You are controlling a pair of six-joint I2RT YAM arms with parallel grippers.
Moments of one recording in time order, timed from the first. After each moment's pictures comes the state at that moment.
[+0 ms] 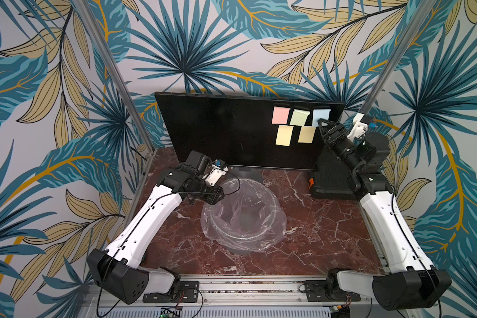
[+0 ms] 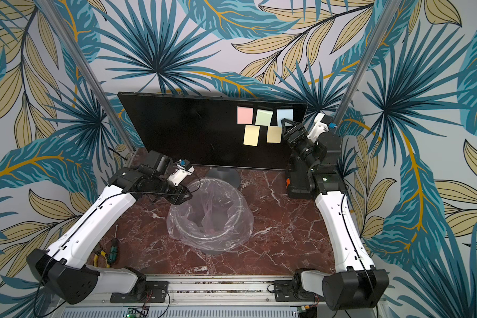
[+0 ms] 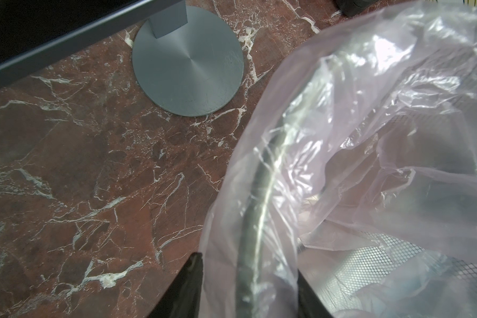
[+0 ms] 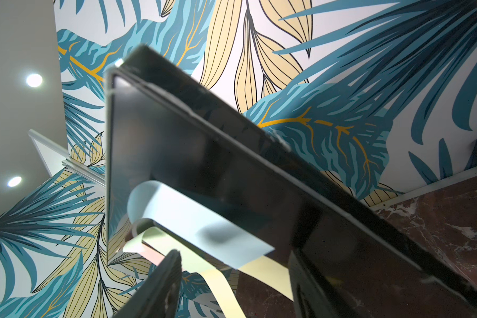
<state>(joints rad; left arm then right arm) -0.40 1.37 1.46 -1.11 0.27 0.11 0.01 1.28 1.36 0.01 -0.31 0.97</state>
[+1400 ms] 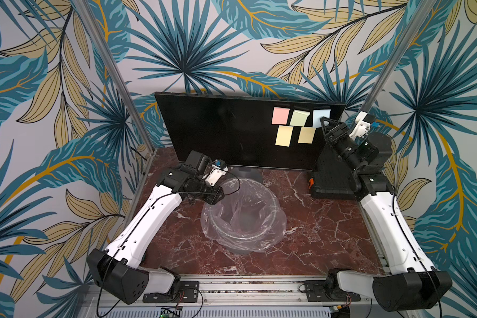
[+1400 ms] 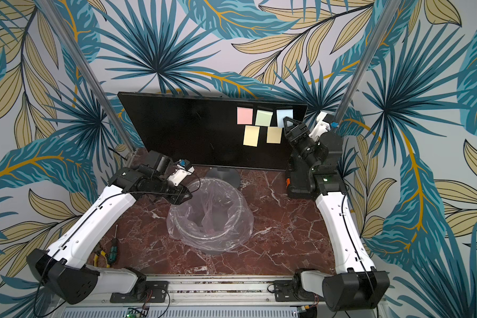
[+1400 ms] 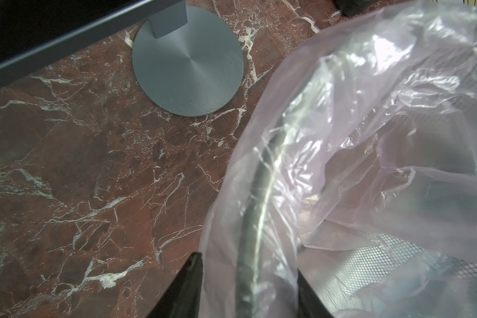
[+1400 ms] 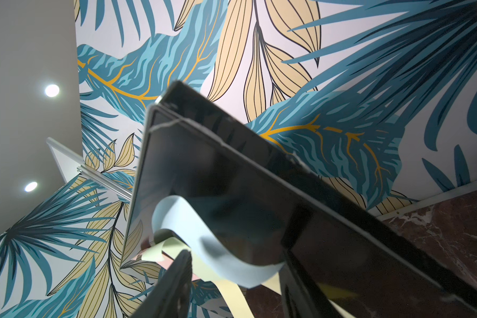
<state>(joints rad) -0.40 1.37 1.46 -1.11 0.27 0.11 0.01 1.27 1.37 0.04 -0.30 1.00</state>
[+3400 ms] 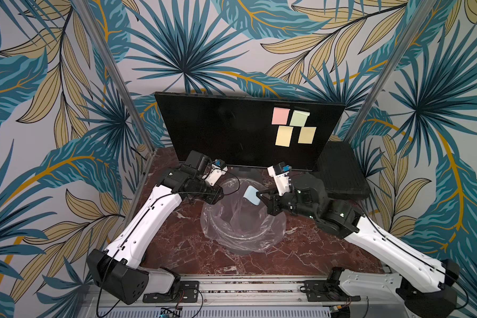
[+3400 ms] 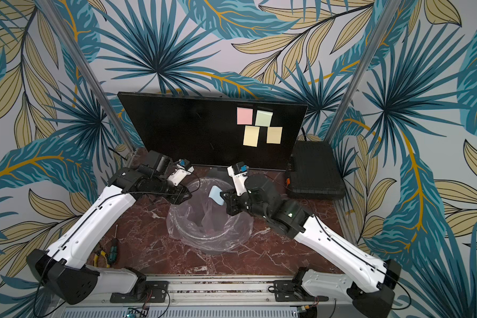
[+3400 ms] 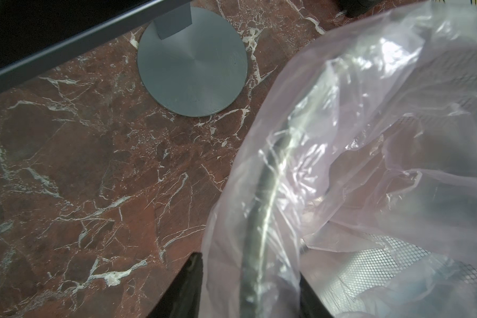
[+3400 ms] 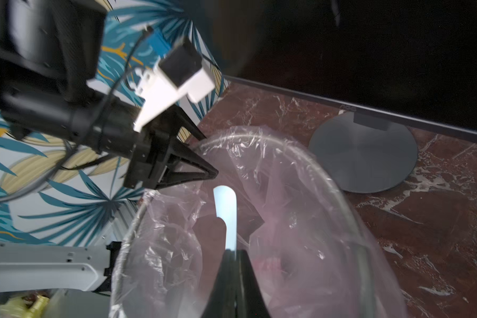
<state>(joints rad) -0.40 1.37 1.46 -1.11 0.25 0.11 0.89 1.20 1.25 -0.54 0.01 0.44</state>
